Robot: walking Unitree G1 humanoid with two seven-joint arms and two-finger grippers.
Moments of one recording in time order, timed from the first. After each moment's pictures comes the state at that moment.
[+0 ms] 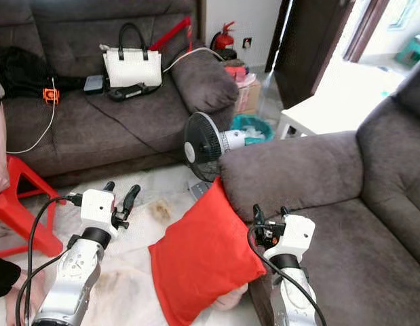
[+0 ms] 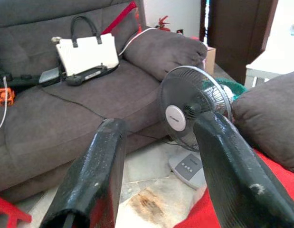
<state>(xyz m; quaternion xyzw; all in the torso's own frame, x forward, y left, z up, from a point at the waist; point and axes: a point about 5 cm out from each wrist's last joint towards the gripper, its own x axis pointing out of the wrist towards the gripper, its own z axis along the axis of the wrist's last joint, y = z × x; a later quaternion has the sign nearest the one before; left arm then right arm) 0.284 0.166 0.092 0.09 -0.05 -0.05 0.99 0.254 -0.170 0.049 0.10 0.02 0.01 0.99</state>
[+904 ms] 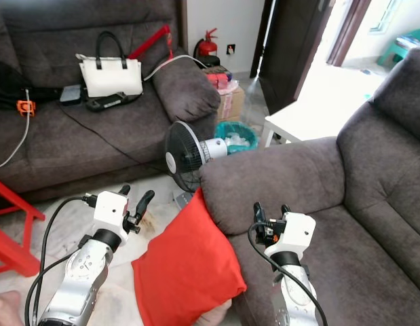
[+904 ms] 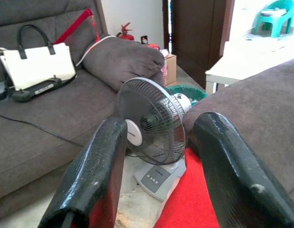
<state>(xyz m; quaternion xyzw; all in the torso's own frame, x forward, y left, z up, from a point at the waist) 0.283 0.144 0.088 0.08 -0.04 -0.11 0.99 0.254 -0.178 0.048 0.10 0.02 -0.01 1.00</state>
